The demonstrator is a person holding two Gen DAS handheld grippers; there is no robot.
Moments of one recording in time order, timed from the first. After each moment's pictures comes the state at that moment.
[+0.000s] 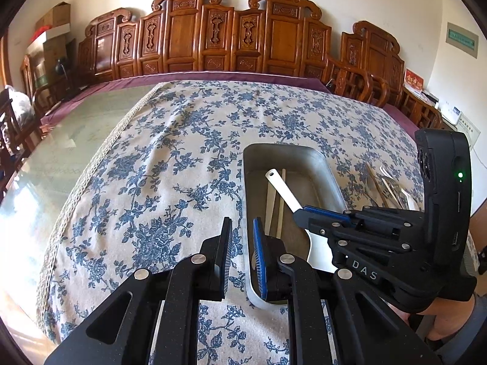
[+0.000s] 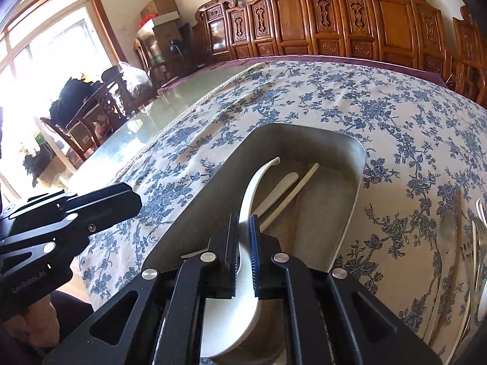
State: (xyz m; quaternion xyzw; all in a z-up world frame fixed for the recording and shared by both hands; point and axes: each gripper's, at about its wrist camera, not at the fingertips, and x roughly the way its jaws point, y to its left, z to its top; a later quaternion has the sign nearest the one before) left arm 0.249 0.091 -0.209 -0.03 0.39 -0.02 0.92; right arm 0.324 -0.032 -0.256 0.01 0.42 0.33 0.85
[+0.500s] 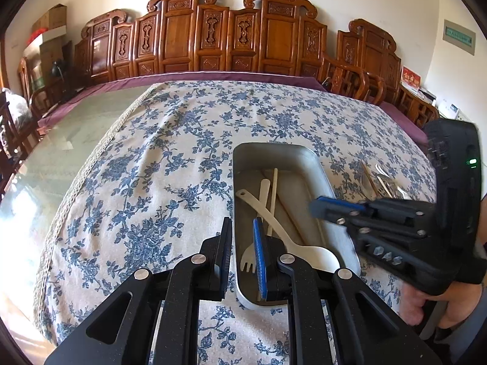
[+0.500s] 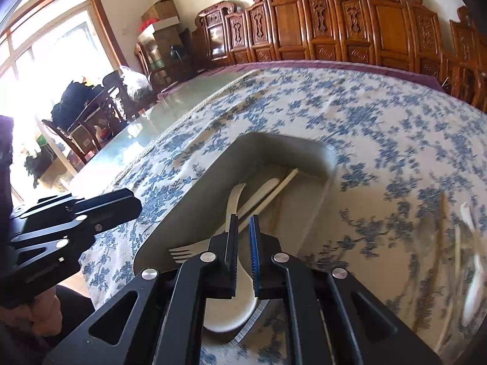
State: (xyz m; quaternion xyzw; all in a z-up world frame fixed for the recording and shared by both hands) left arm 0.250 0.077 -0.210 -0.02 0.39 -0.03 0.92; right arm 0.322 -0.067 -0.241 0.01 0.40 0.33 0.86
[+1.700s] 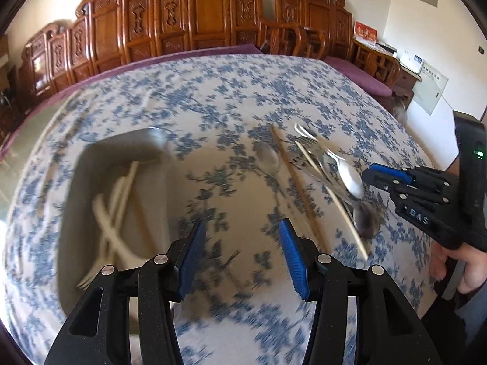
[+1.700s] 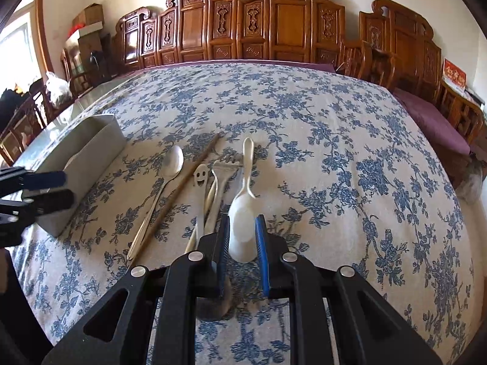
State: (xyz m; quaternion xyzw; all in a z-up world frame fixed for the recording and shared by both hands) left arm 0.287 -0.086 -0.244 0.03 0.44 -0.13 0.89; right arm 0.316 -0.291 -0.277 -0.02 0.41 0.14 0.90
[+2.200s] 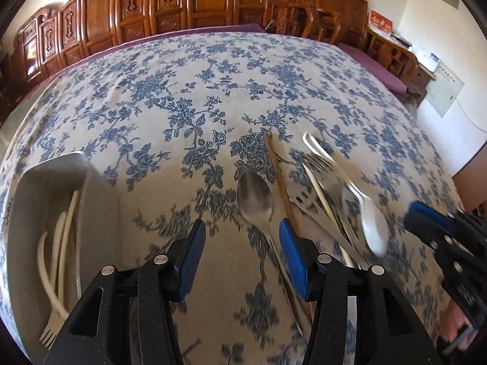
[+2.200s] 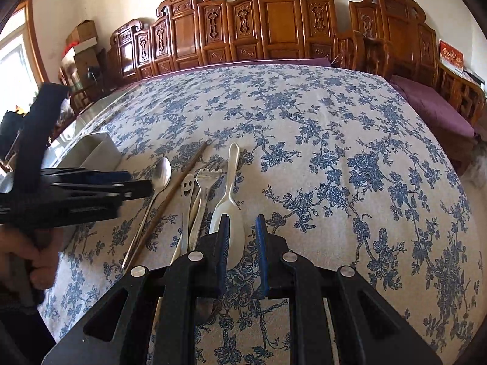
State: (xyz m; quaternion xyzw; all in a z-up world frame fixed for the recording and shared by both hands) left arm 0.374 -0.129 -0.282 0.02 0.49 -0.11 0.87; right arm 0.325 -0.314 -0.275 0.02 0.41 0.15 0.90
